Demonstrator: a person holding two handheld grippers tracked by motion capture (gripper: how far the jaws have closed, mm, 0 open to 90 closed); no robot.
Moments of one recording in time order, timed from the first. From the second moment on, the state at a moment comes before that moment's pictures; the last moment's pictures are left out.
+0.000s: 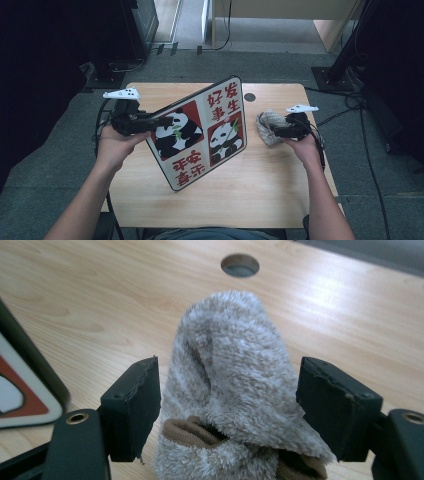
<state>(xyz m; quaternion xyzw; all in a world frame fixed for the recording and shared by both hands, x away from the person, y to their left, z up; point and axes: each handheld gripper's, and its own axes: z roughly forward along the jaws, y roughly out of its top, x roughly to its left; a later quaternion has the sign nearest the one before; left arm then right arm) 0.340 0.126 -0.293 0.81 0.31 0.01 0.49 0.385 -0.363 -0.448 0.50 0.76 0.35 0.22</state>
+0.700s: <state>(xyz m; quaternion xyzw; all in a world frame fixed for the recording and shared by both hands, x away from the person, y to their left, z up) 0.337 0.138 -0.292 0.82 0.31 0.02 0.49 0.413 -0.376 -0.462 0.53 0.75 0.34 0.21</state>
